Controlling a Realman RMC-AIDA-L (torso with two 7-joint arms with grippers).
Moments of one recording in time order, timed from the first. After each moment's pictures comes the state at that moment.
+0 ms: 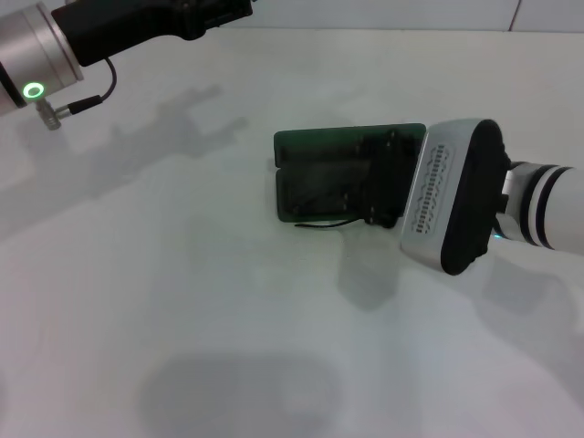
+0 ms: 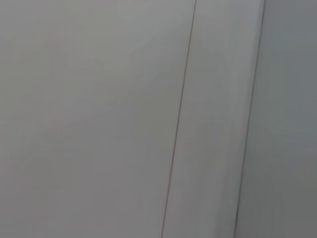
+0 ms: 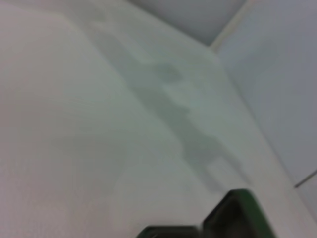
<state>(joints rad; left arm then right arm) -0.65 -2.07 0.62 0.63 1.64 1.46 -1.34 0.38 2.03 -2.00 -1.25 -2.05 -0.43 1.64</state>
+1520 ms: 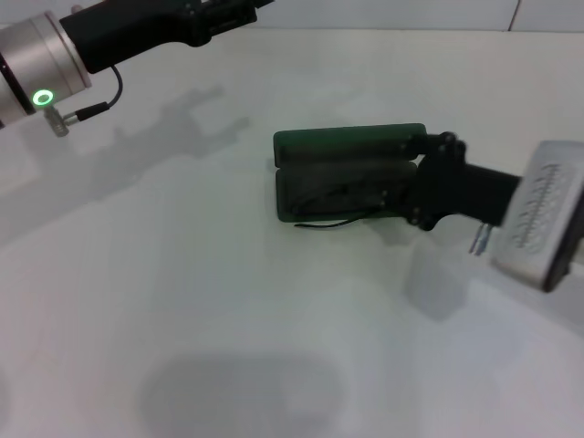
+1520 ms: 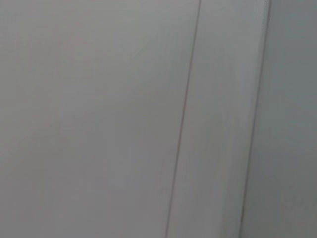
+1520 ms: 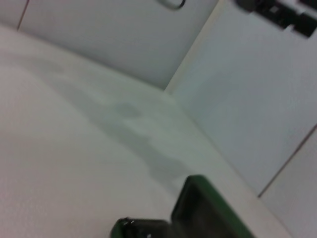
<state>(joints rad) -0.65 -2.08 0.62 0.62 1.64 1.44 -1.33 0.32 2.02 -1.82 -0.95 -1.13 -0.62 0.68</state>
